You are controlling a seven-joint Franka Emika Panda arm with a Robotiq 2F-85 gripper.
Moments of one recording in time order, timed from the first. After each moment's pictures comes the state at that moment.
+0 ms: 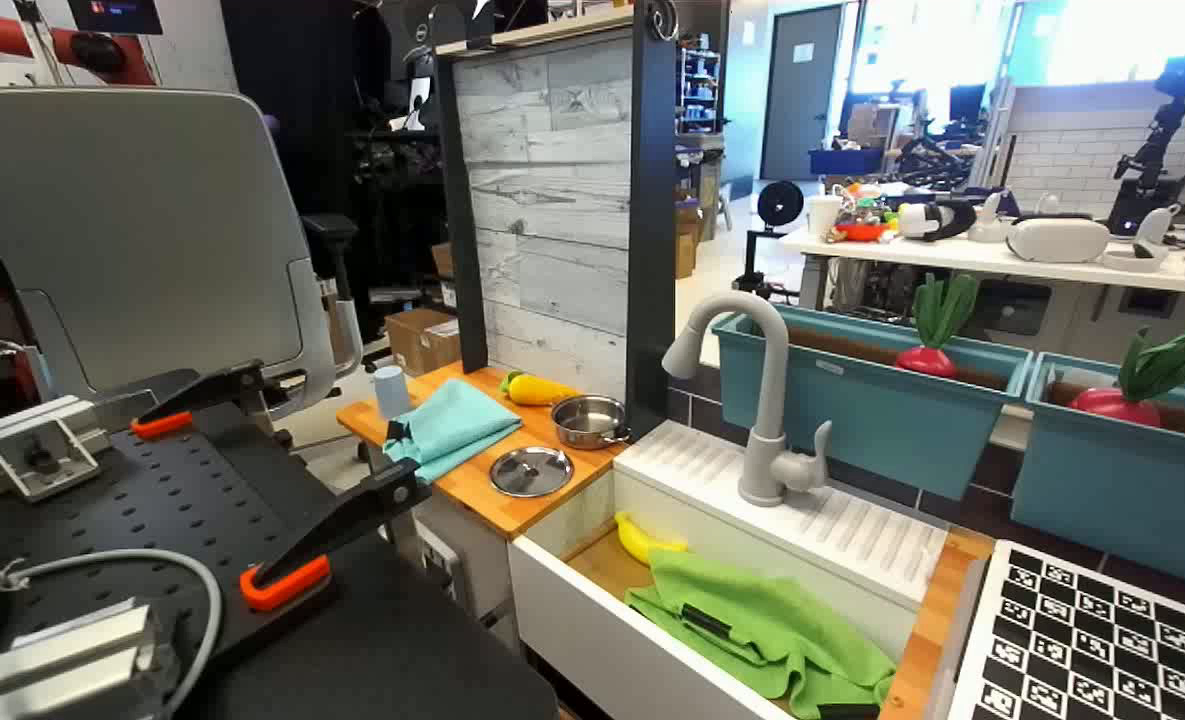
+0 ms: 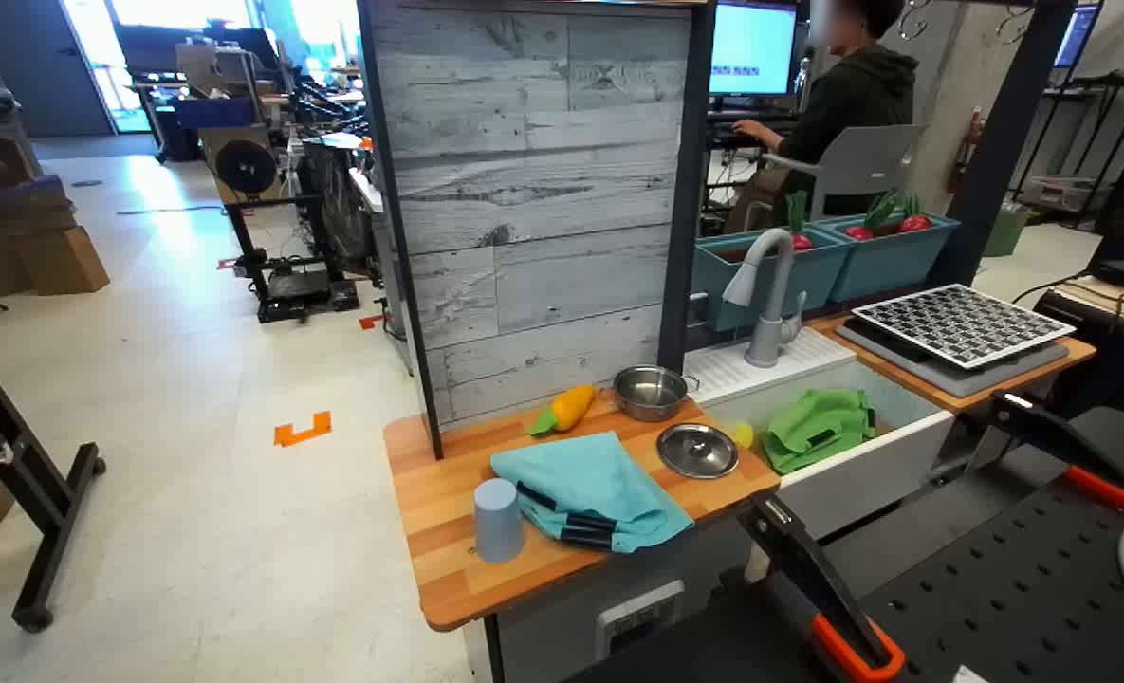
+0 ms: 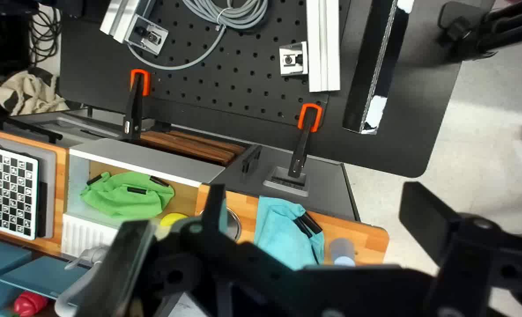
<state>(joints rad) 0.20 -0.62 0.38 -2.57 0.03 1.83 0.26</state>
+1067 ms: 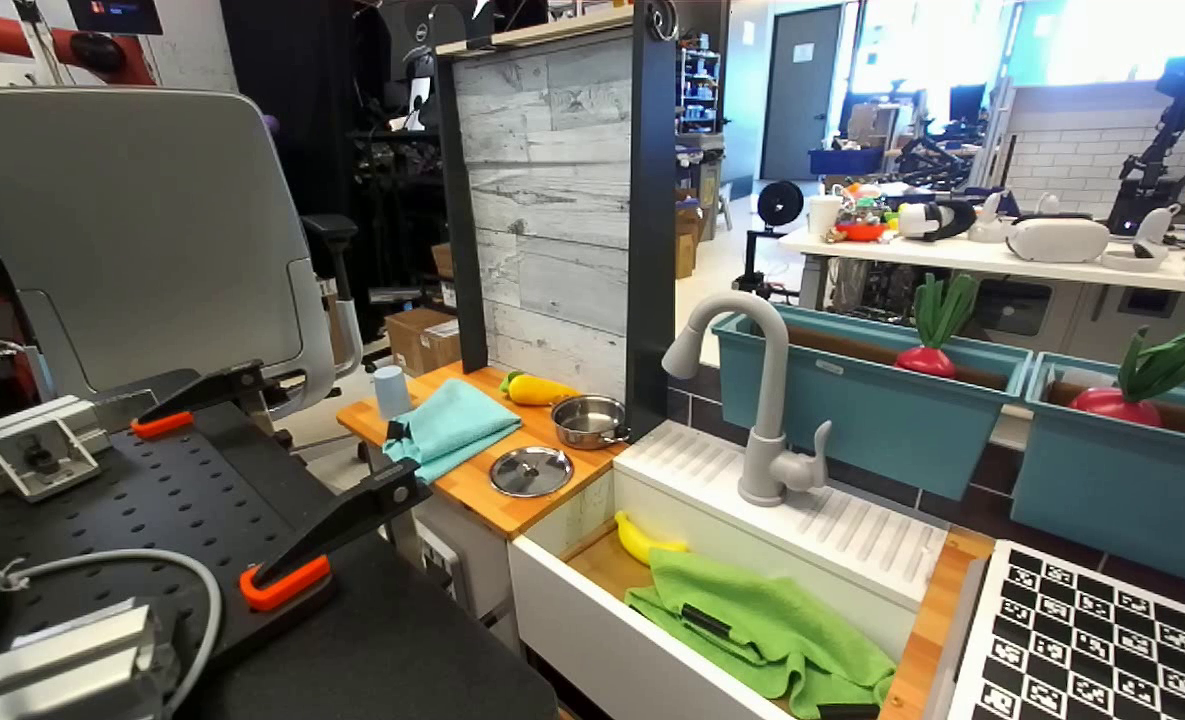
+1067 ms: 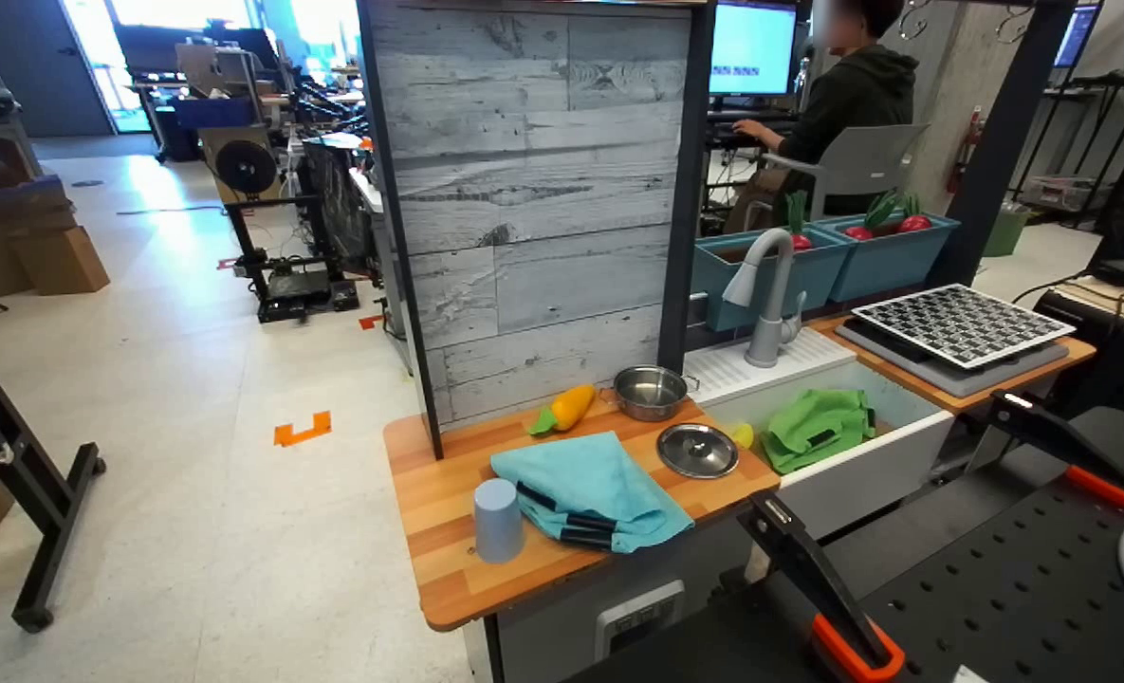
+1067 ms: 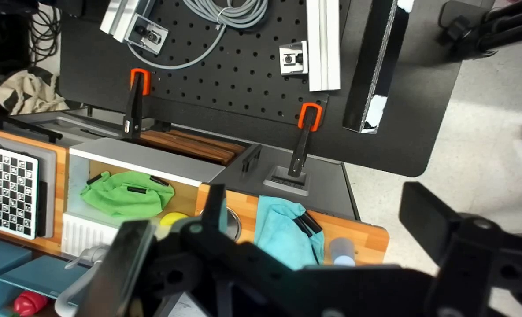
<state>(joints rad) 0.20 -0.62 0.38 -2.58 0.03 1.83 0.26</state>
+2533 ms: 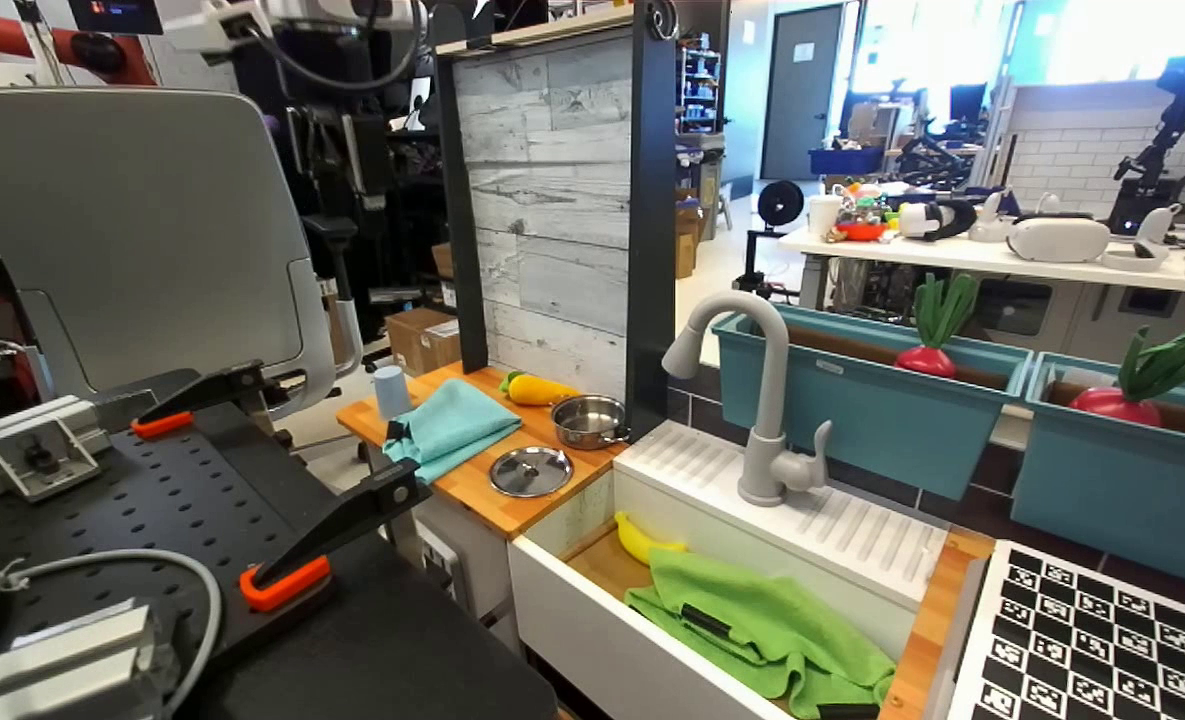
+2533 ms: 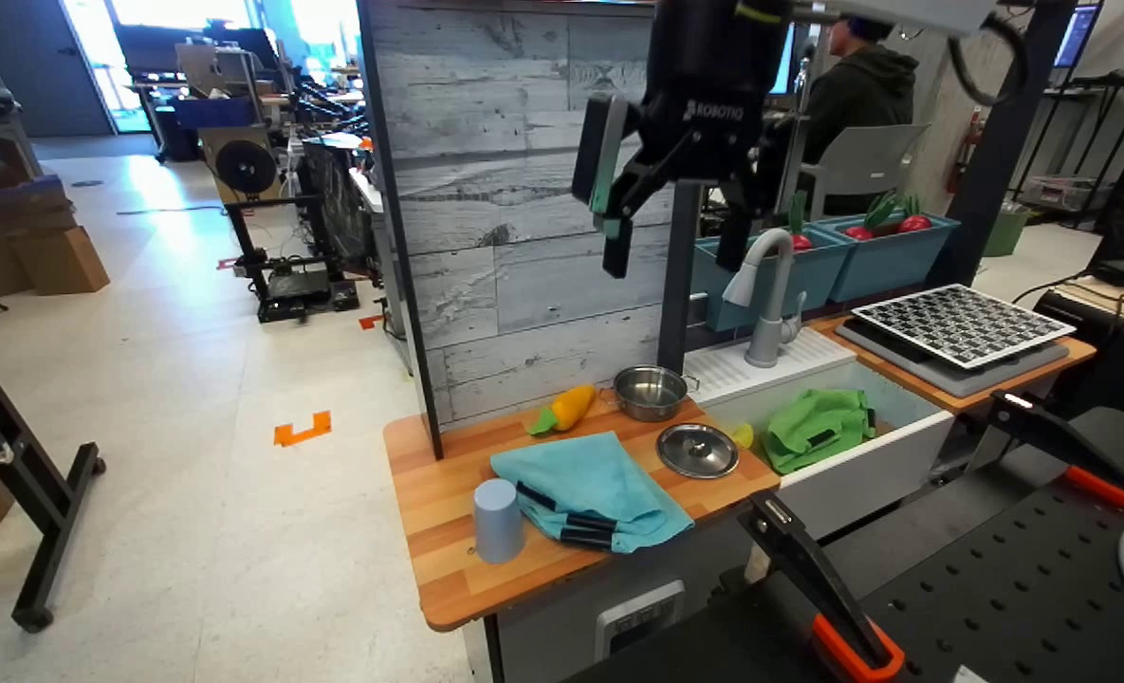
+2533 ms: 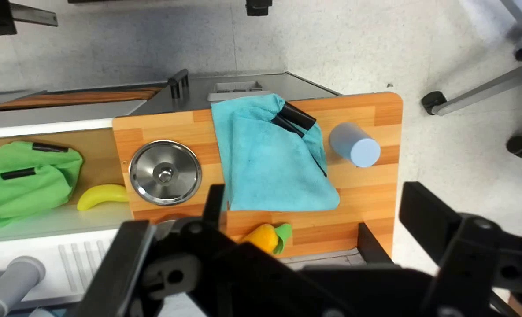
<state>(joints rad) 0.12 0.12 0.15 -2.43 0.11 2.57 0.19</state>
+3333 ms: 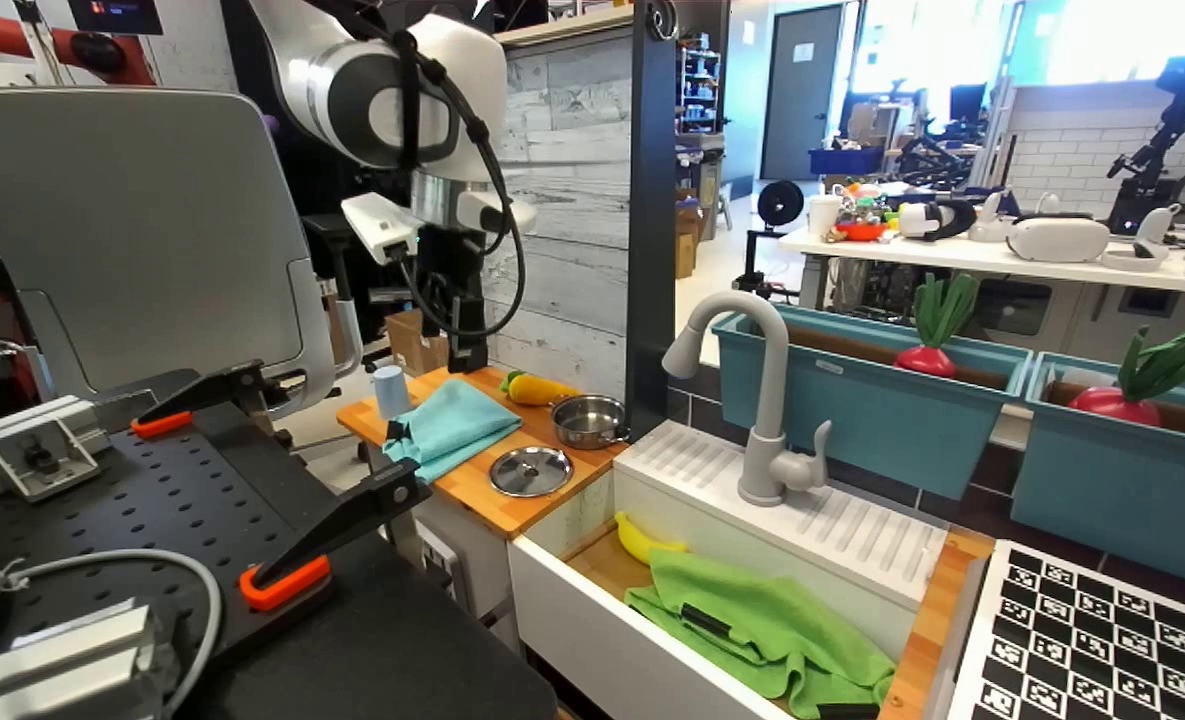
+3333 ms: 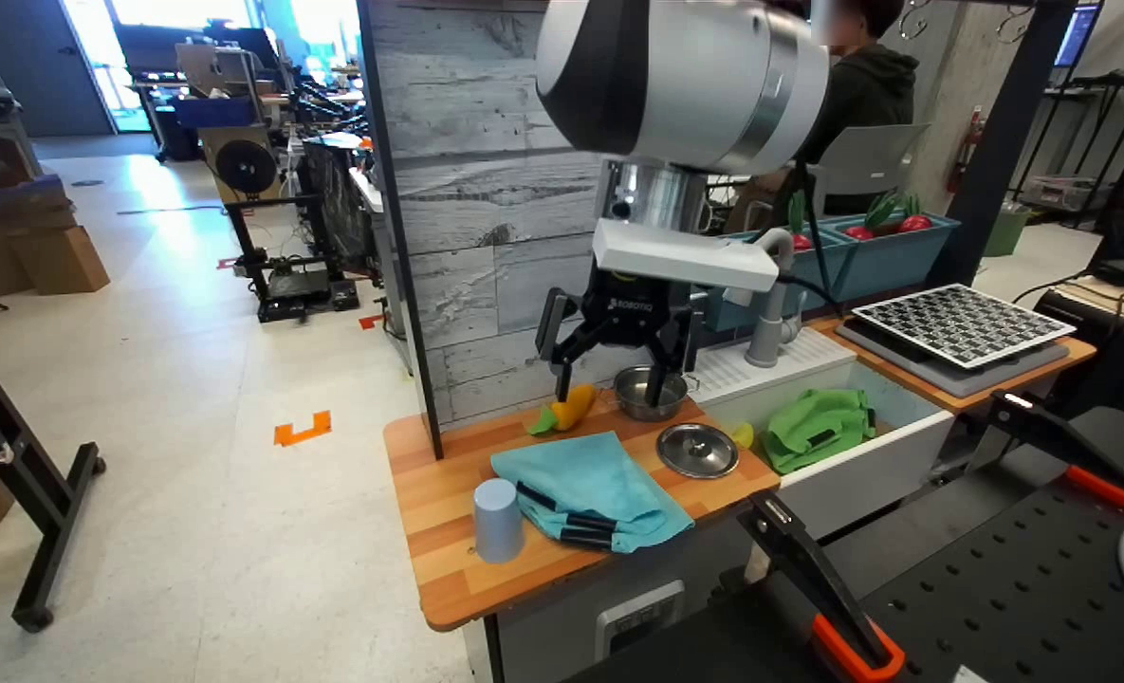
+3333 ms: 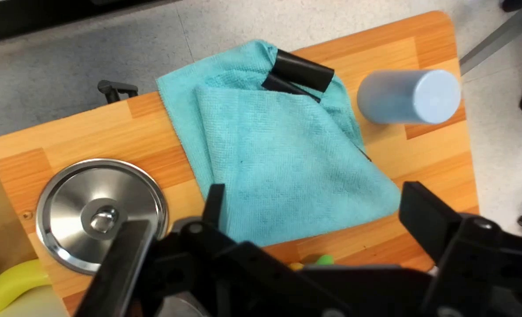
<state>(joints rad) 0.08 0.71 0.13 -2.01 0.28 2.64 0.14</state>
